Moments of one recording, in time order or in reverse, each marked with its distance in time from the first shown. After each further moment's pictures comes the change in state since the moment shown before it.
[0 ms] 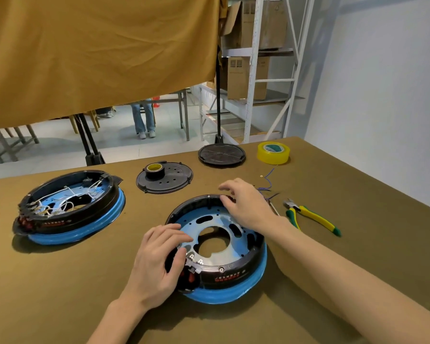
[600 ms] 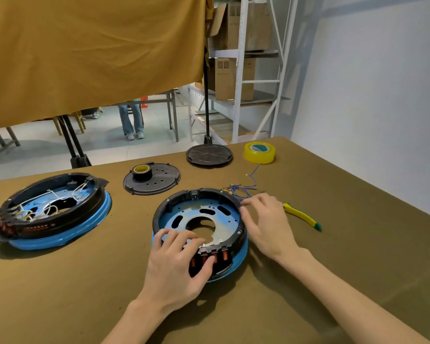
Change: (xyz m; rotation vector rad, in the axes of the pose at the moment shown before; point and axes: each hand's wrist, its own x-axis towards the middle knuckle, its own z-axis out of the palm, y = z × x) left_hand 0.003 0.042 0.039 0.271 -0.020 0.077; right_hand -0.075 0.050 -0.003 -0.124 0.344 0.031
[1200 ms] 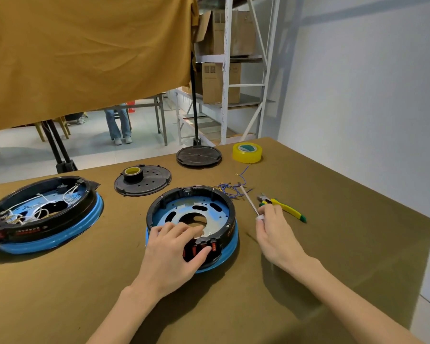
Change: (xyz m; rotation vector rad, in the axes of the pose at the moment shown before) left_hand 0.012 0.002 -0.011 -0.069 -0.096 -0.016; right_hand -0.040 0.000 -0.031 0.043 -0.175 0.297
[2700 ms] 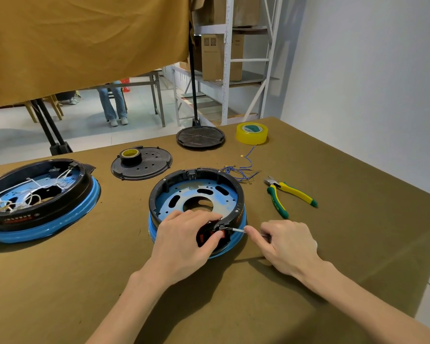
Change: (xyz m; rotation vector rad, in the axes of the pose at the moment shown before) left_hand 0.014 0.004 0.006 -0.092 -0.062 0.046; right_hand -0.026 0.011 0.017 -0.312 0.024 -0.260
